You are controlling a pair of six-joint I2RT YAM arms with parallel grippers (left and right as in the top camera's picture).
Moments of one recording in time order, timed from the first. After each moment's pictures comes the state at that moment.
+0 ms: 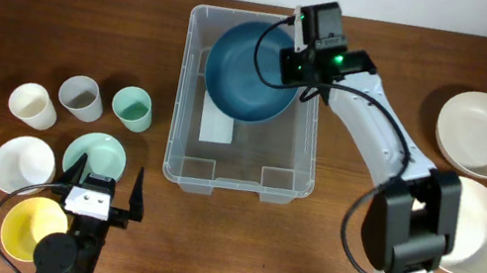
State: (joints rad) left arm -0.01 0.02 0.01 -0.07 0.06 0.09; right arm 0.35 2.14 1.83 -0.61 0.05 0.05
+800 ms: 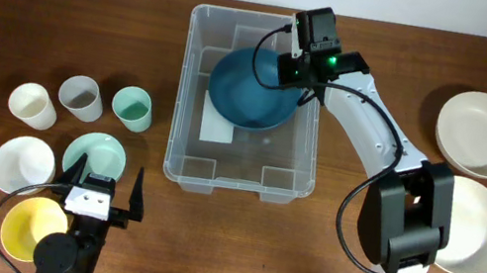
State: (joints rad) left arm -0.01 0.02 0.01 -0.07 0.06 0.09; right arm 0.35 2.16 1.83 -0.64 0.05 0.06
